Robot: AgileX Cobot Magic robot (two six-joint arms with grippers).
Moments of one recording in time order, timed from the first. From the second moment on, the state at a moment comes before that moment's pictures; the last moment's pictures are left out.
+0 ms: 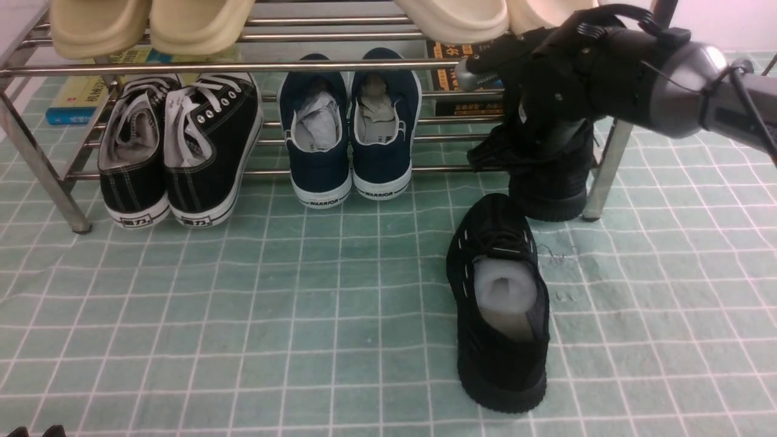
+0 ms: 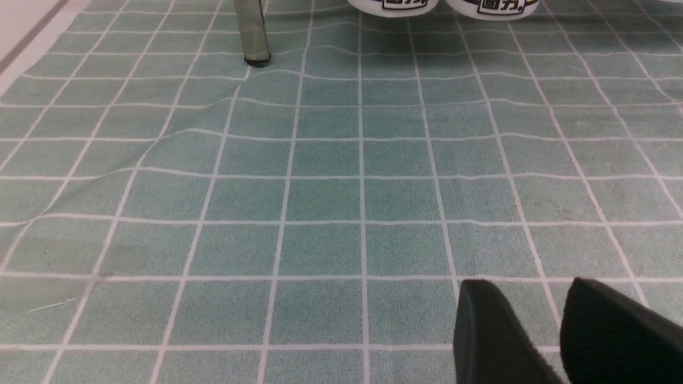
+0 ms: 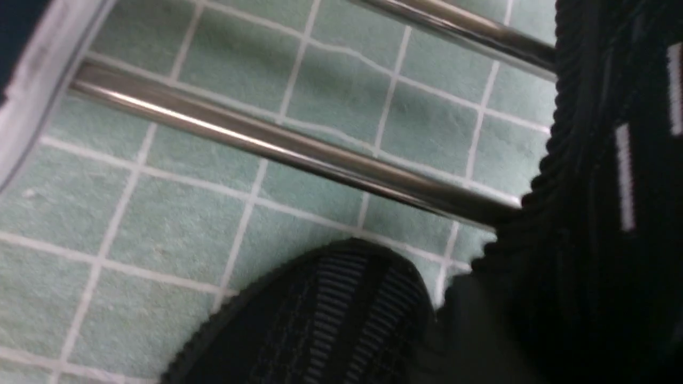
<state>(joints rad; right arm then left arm) 0.49 2.05 -1.74 -0.38 0.83 0.40 -0.03 -0.01 0.02 0.07 0.37 -0.05</state>
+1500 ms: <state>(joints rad) 0.50 1.53 -1.22 -0.04 1.00 0.12 -0.03 -0.01 0.02 0.07 0.37 -0.05</state>
